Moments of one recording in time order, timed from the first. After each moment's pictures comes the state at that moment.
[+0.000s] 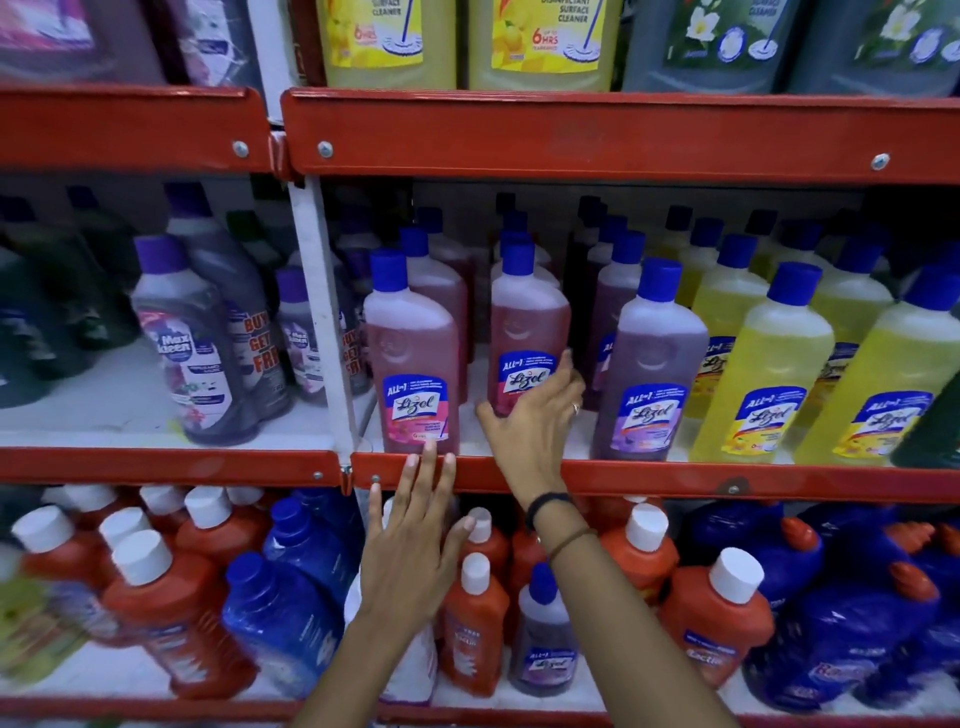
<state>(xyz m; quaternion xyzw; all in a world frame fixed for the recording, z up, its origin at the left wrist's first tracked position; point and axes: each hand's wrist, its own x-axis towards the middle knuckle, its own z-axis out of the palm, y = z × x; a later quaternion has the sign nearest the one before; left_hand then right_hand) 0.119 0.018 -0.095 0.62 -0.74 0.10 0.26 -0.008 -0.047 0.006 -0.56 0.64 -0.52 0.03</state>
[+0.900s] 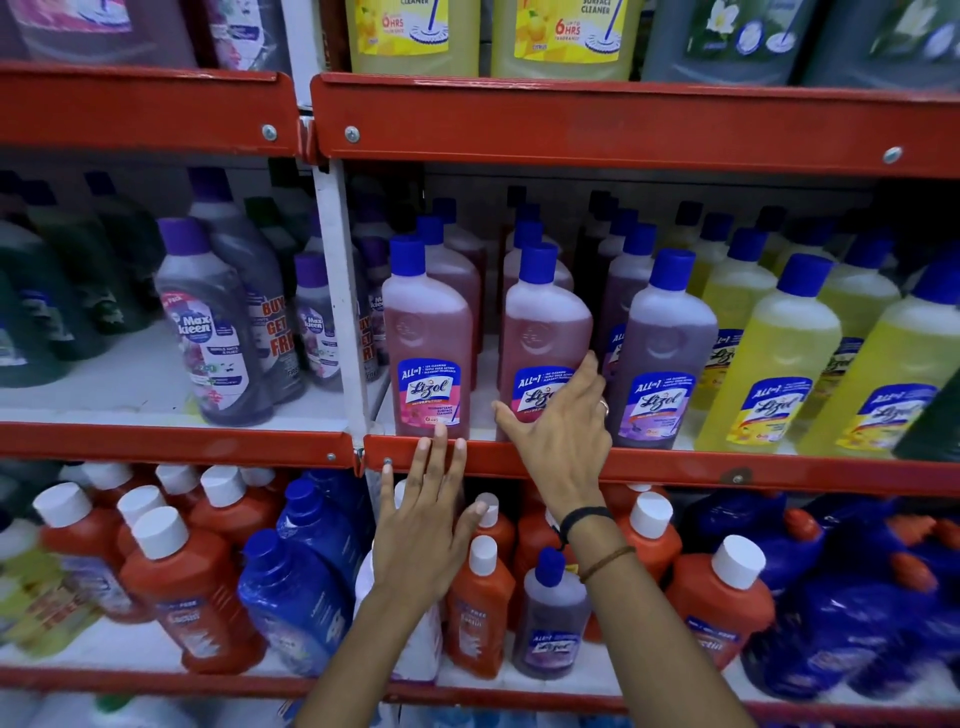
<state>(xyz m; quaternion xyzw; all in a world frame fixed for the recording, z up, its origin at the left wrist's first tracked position) 0.117 0.017 -0.098 0.61 -0.74 0.11 0.26 -0.025 -0.012 0.010 -0.57 0.70 -0.43 -0.02</state>
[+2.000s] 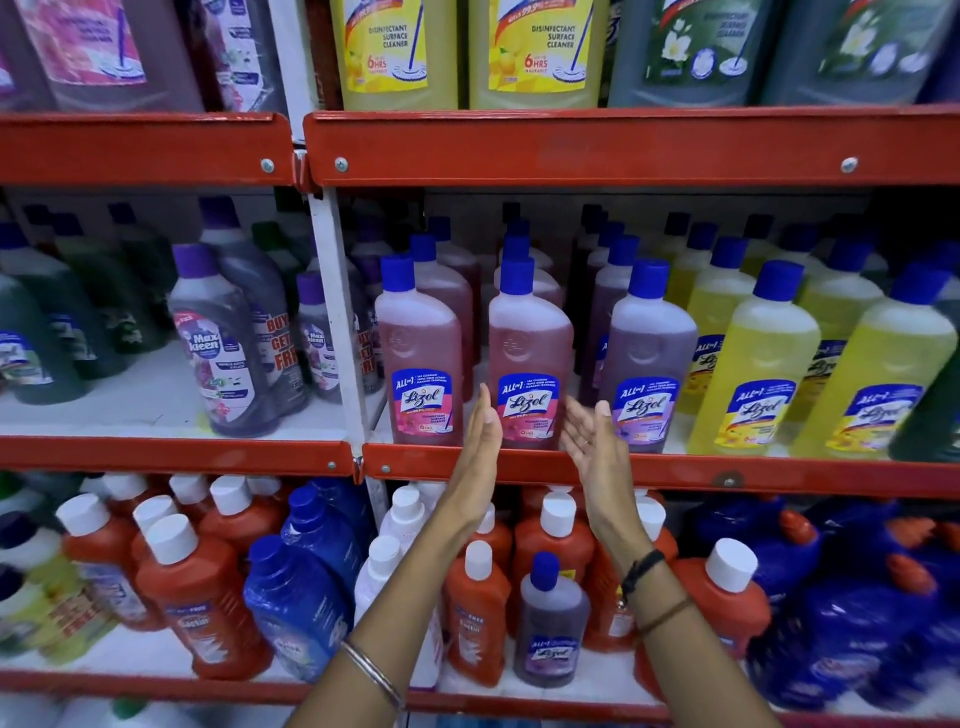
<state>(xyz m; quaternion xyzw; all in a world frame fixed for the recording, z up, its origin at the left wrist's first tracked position) 0.052 0.013 -0.008 0.41 -0.59 -0.46 0.53 -0.080 0.000 -0.018 -0.48 0.37 -0.66 0.45</state>
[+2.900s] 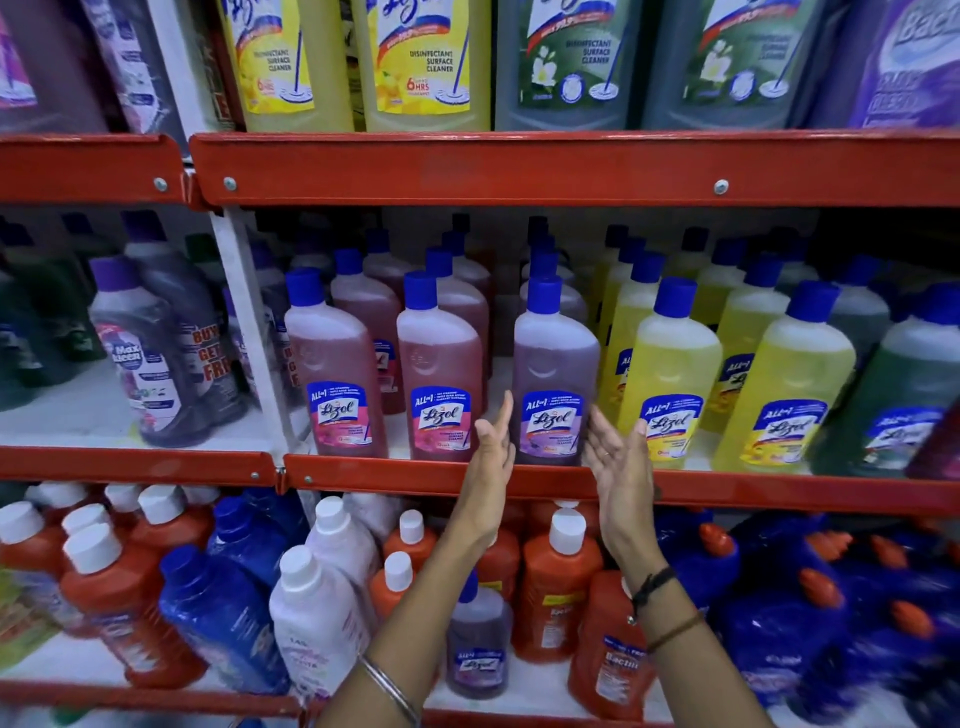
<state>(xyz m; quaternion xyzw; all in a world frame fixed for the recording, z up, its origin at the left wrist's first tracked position) -0.050 0.006 -0.003 0.34 -0.57 -0.51 0.55 -0.187 -0.004 -0.021 -0.44 0.35 -0.69 0.45</state>
